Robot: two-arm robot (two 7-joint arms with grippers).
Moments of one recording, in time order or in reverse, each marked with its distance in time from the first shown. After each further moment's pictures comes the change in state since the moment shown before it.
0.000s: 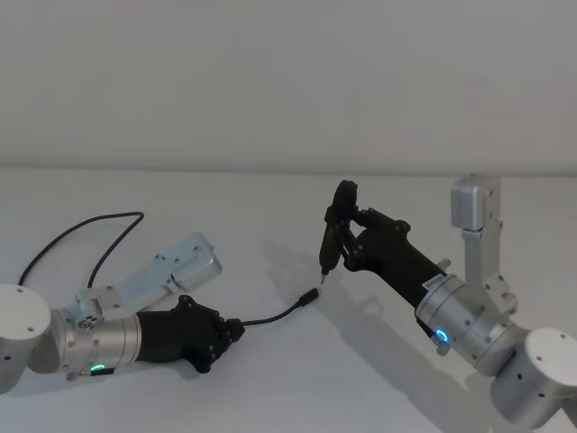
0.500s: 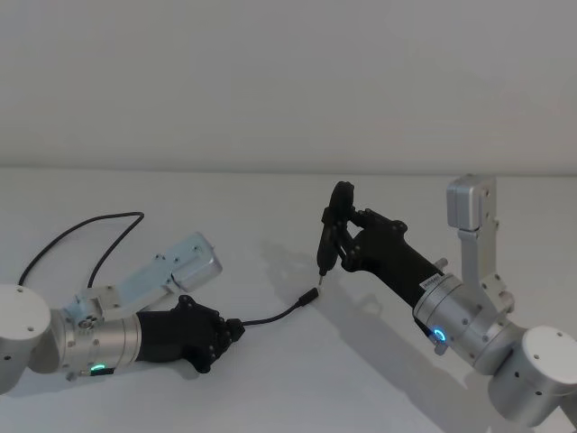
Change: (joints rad) left arm 0.000 0.000 0.000 0.000 0.000 0.000 0.000; right arm 0.010 0.000 -0.008 0.014 0.000 -0.004 0.007
